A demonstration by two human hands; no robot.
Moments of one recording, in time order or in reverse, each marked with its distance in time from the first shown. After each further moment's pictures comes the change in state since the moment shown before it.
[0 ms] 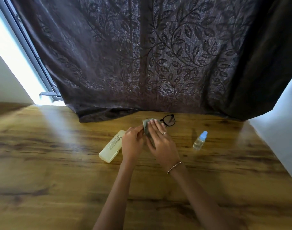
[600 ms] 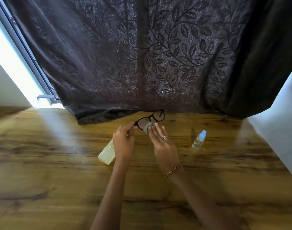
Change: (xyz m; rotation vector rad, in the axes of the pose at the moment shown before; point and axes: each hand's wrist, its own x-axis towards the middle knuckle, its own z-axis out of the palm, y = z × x) left_hand 0.009 -0.009 -0.013 -0.056 0.078 -0.126; right_hand -0.011 0.000 0.005 -0.076 0.087 0.034
